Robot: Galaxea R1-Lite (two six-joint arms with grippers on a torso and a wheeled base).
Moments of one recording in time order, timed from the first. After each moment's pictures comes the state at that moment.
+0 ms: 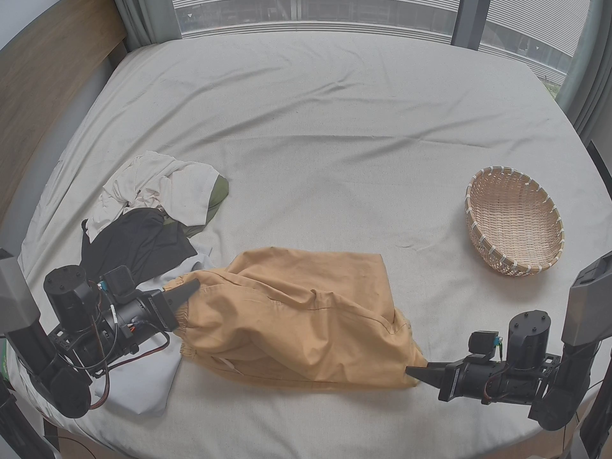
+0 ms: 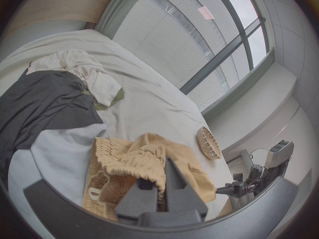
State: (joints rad) left arm -0.22 1.89 -0.20 -1.55 -0.34 -0.51; right arm 0.49 2.08 -0.03 -1.54 0.27 0.48
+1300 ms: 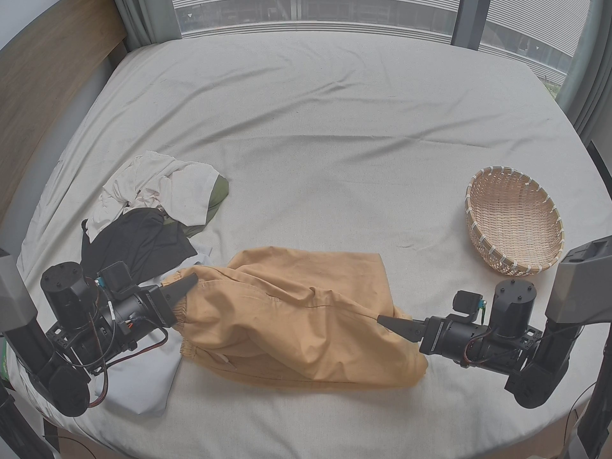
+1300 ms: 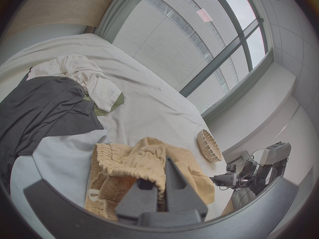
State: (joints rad) left arm -0.23 1.87 -0.20 -1.55 -0.34 -0.51; right arm 0.47 2.09 -0.28 -1.54 0.32 0.61
